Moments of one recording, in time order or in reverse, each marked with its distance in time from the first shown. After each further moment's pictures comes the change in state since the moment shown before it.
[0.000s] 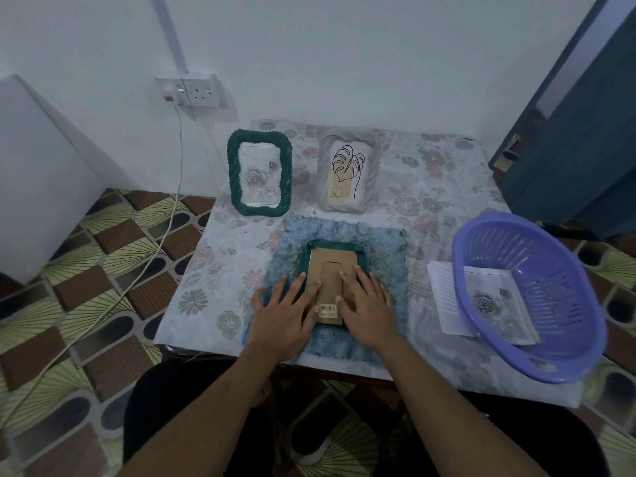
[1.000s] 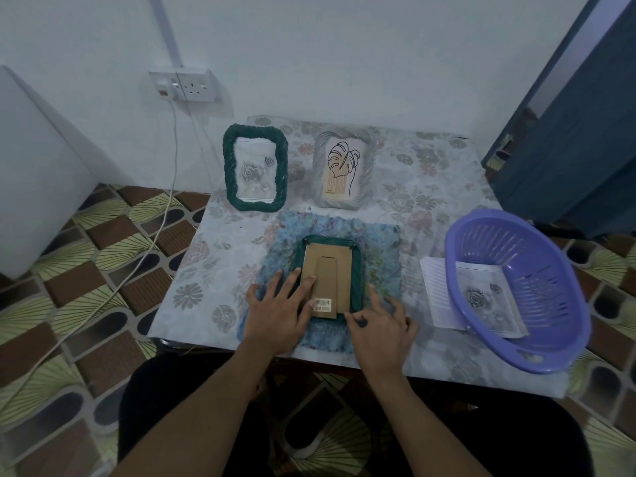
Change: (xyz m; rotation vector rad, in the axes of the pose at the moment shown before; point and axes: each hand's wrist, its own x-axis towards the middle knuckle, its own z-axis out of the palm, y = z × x) left_hand -0.003 0.003 -0.002 -0.013 0.032 -0.013; right_hand -0.057 -0.013 0.004 -0.118 0.449 0.224
